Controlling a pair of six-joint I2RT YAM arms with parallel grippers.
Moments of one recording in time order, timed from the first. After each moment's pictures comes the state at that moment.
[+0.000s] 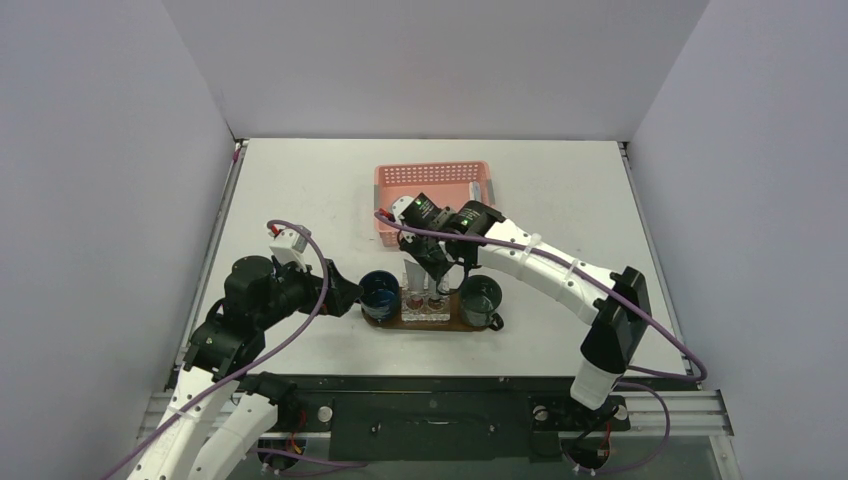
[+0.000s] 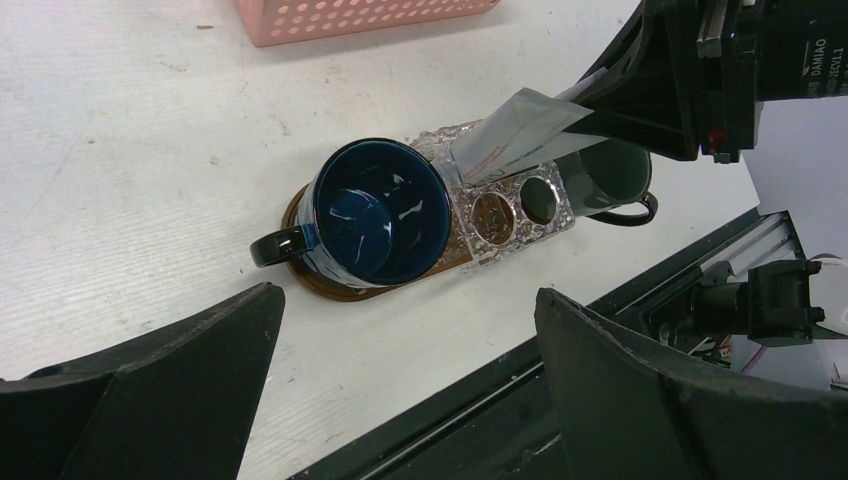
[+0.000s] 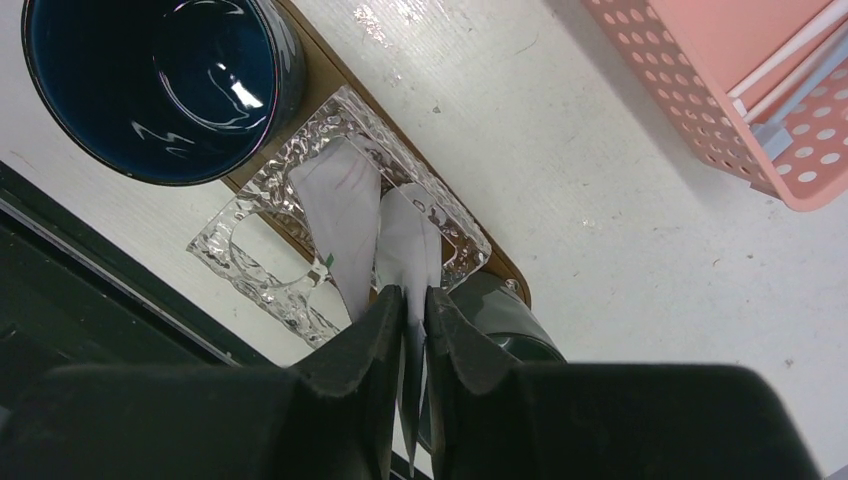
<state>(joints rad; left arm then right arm) -0.37 0.58 0.74 -0.62 0.26 -0.42 0.93 1.72 1.64 -1.01 0.13 0.04</state>
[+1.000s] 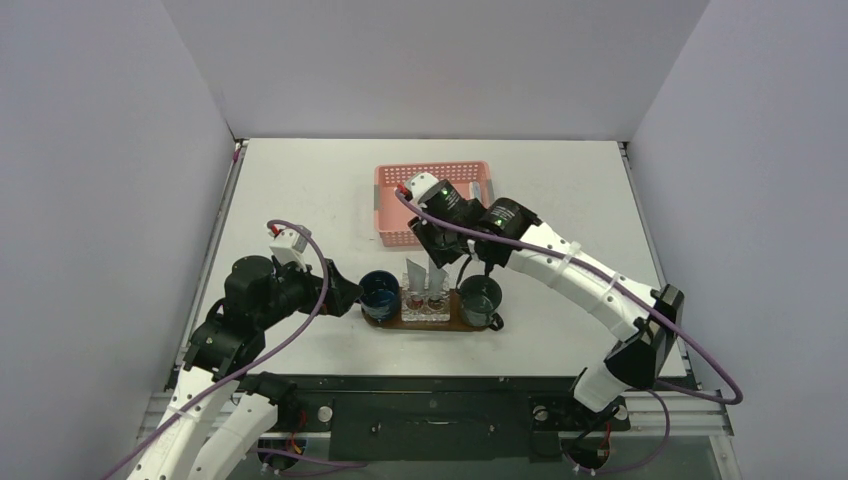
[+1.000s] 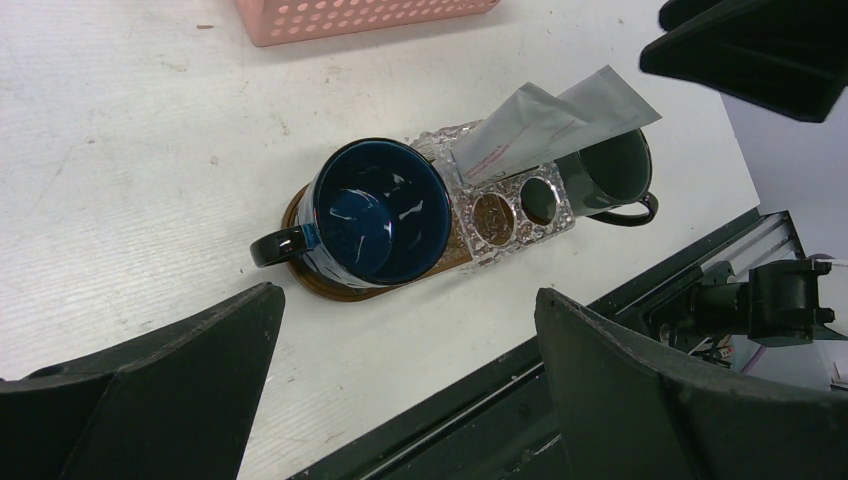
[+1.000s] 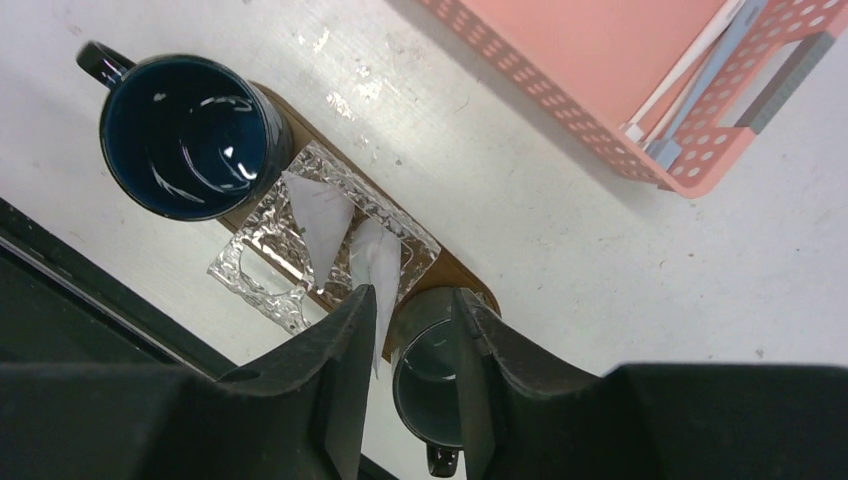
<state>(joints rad) -0.37 0.58 0.74 -0.62 0.26 -0.42 0.92 1.60 1.64 -0.96 0.20 0.09</state>
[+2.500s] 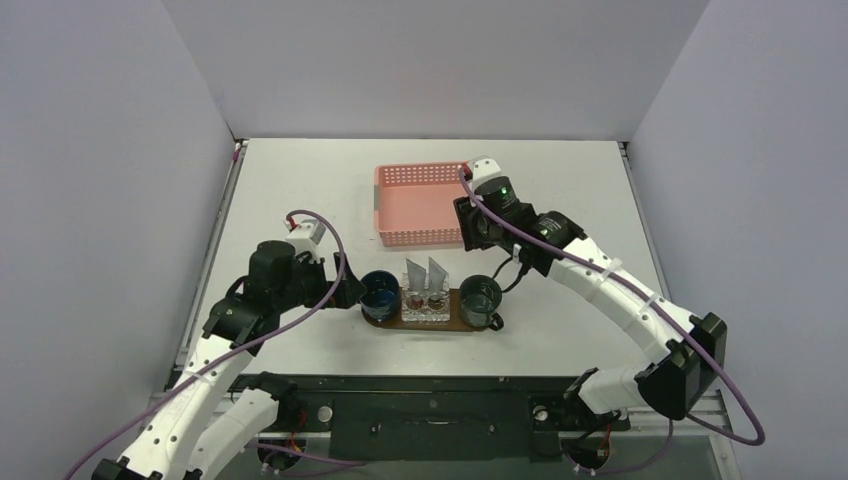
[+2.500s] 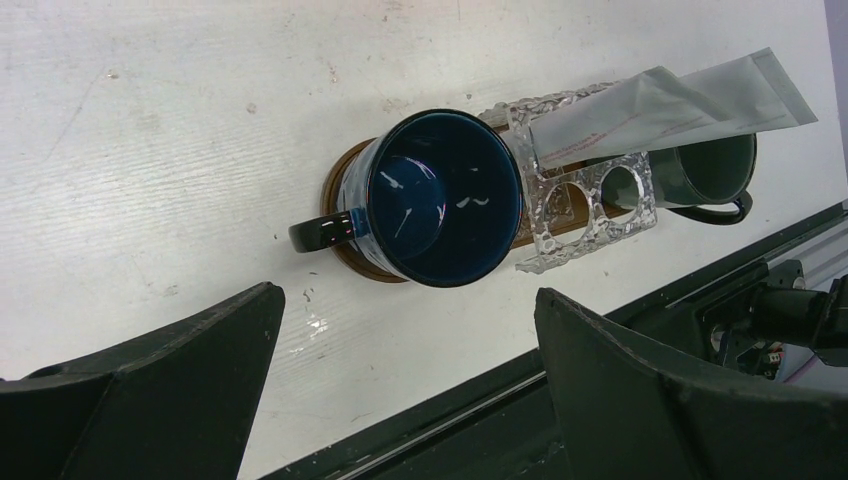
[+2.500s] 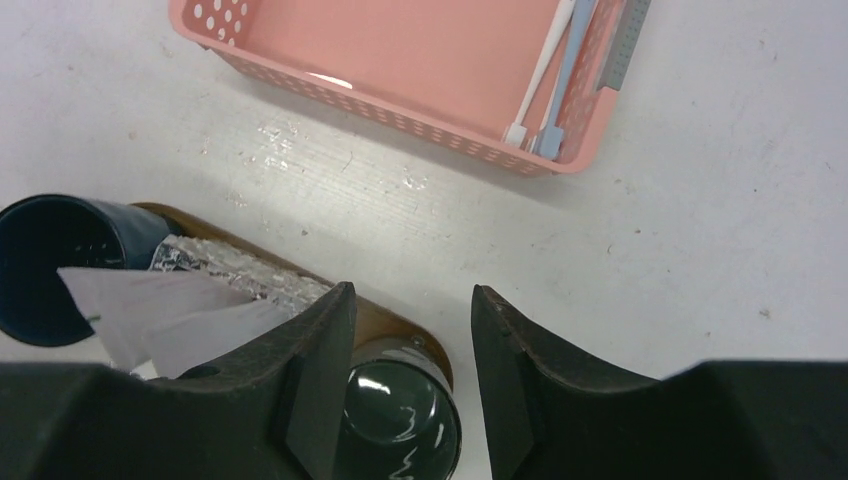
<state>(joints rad) -0.38 0.75 0.75 -0.64 0.20 -0.41 0.72 1.34 1.29 -0.66 0.24 0.18</state>
